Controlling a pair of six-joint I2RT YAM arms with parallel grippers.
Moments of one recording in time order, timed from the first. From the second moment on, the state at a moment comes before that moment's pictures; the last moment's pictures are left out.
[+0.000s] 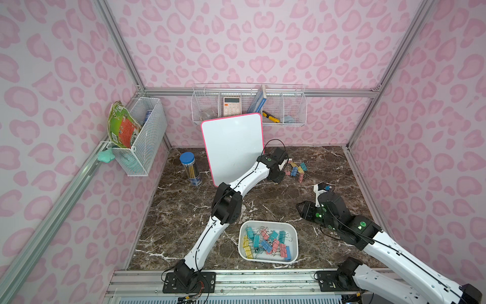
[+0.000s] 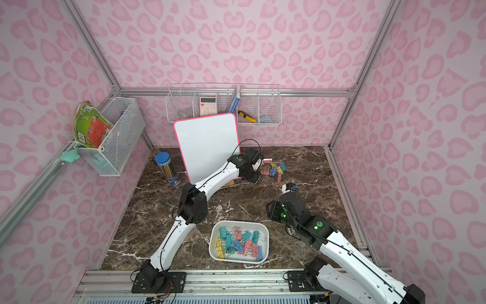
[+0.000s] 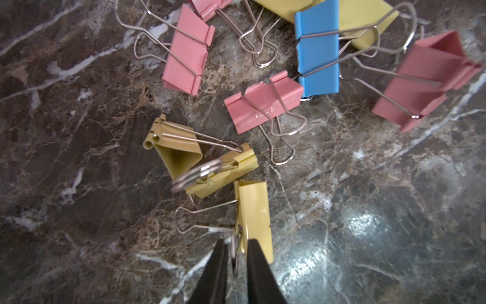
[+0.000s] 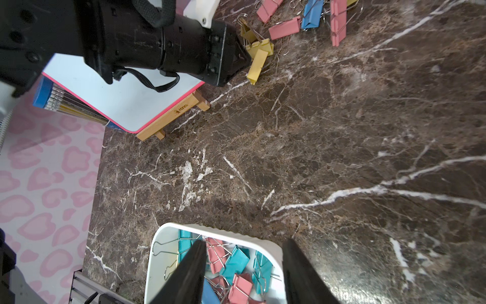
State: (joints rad) left arm -0.67 2.59 2.45 -0.92 -0.04 -0.02; right arm 0.71 0.84 0.73 -0.58 0.09 0.83
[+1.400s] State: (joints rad) left arm -0.89 1.22 0.88 -0.80 0.21 -0.47; right arm 0.32 0.93 0.68 -0.30 -0.28 0.67
